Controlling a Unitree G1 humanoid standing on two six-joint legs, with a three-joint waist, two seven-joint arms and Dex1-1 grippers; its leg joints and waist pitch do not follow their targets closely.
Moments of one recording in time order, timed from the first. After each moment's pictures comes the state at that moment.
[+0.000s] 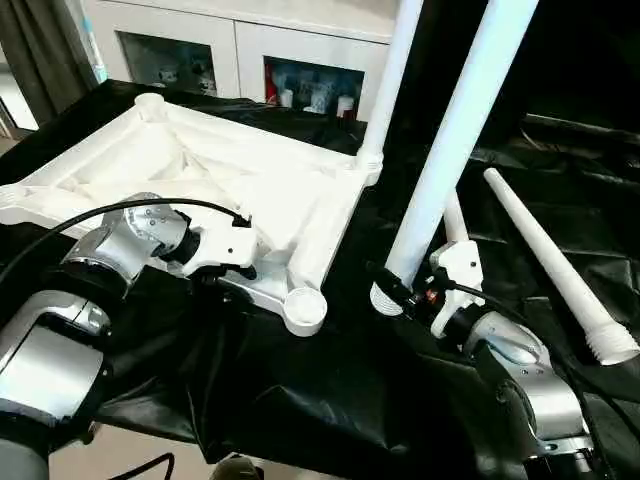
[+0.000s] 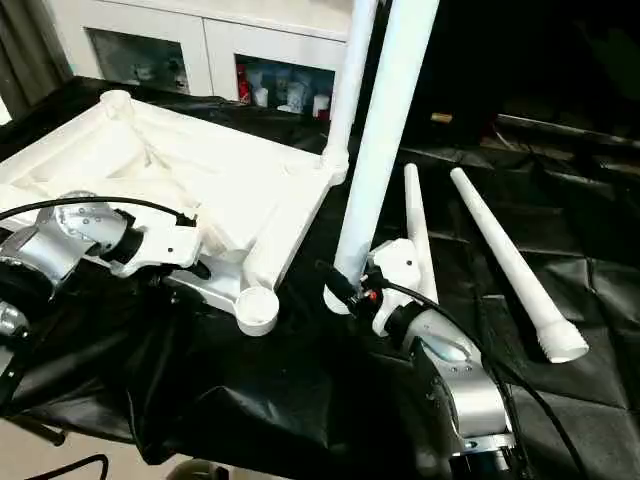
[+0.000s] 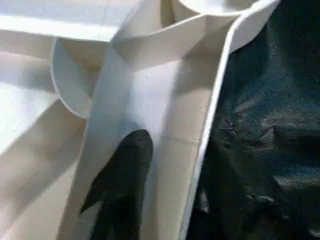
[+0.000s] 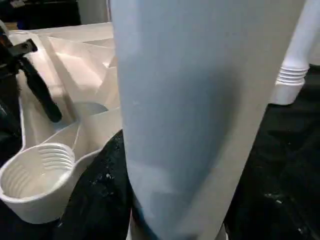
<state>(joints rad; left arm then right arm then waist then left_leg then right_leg) -0.91 0.57 -0.48 1.04 0.22 -0.37 -1.34 -0.12 -0.21 0.08 0.01 0.22 0.18 0.55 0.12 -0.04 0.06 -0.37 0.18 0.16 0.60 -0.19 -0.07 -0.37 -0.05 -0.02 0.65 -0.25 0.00</state>
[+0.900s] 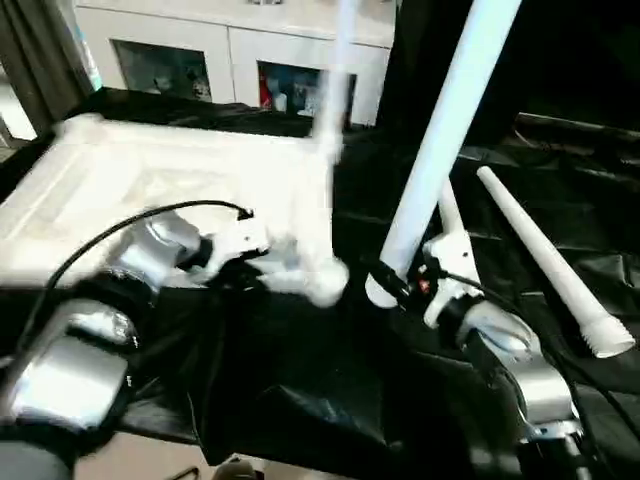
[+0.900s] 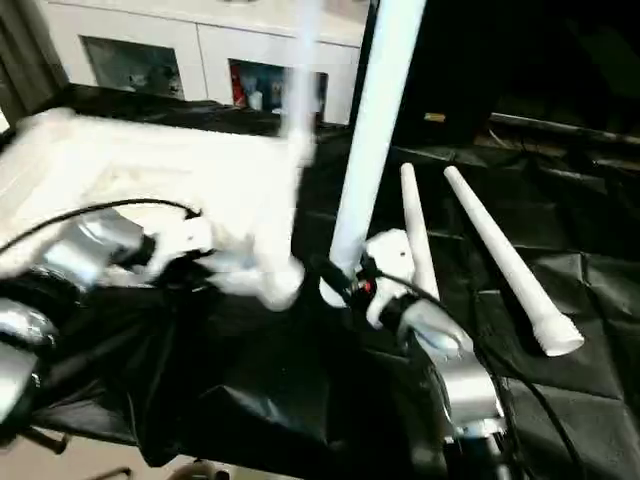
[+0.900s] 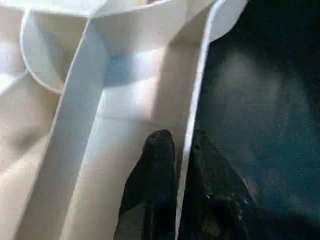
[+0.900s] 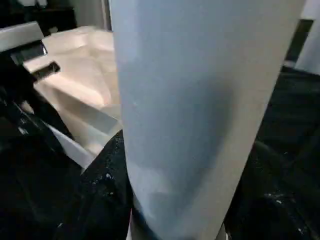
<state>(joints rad) -0.81 0.45 -0.34 0.90 0.18 0.08 -1.17 -0.20 -0.19 0.08 0.08 0.22 0.18 0.54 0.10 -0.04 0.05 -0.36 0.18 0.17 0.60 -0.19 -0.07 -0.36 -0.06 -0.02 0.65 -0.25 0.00</state>
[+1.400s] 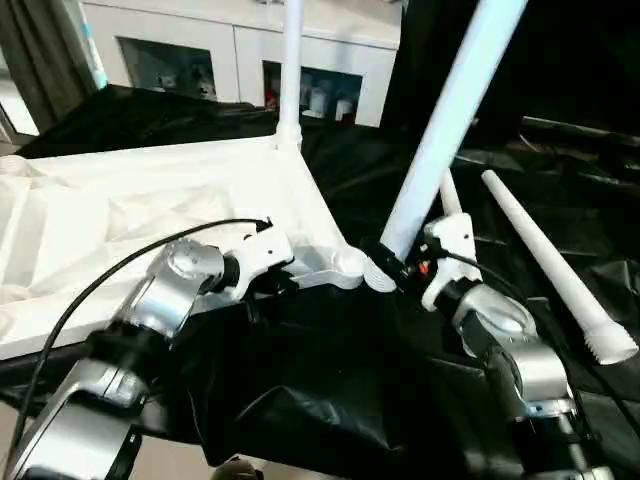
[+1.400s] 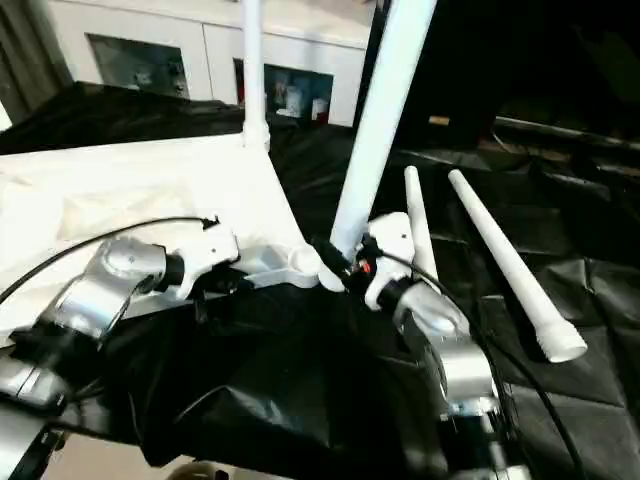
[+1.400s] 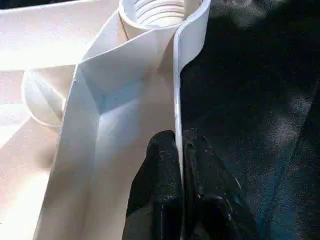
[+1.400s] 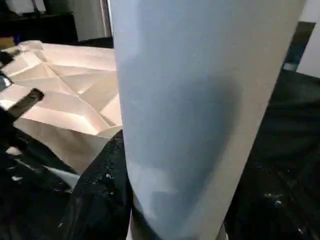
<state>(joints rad) -0.59 0.41 -0.32 0.48 0.18 0.19 -1.03 -0.28 -0.18 0.05 0.13 0.25 0.22 0.54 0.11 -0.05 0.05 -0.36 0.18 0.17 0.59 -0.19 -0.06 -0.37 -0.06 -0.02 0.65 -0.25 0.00</state>
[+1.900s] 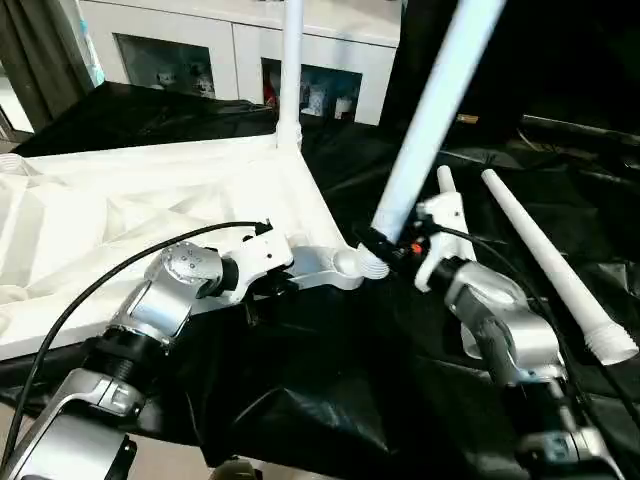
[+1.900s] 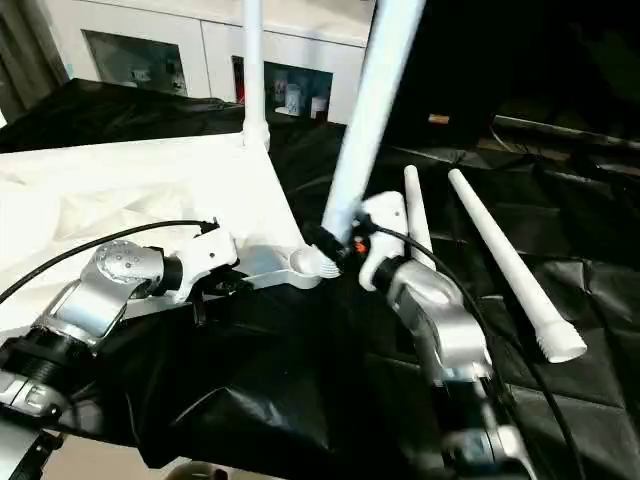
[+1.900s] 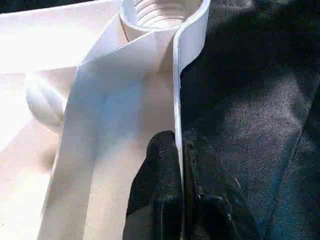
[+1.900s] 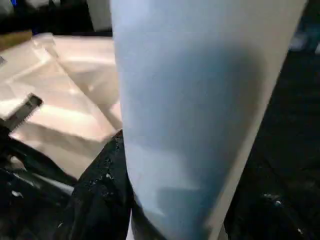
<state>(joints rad) -0.57 0.41 -0.29 0.46 0.16 0.20 -1.04 -0.46 -0.18 0.06 0.31 0.28 0.33 0.60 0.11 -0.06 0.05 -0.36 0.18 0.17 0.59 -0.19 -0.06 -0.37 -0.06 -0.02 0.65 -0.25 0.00</state>
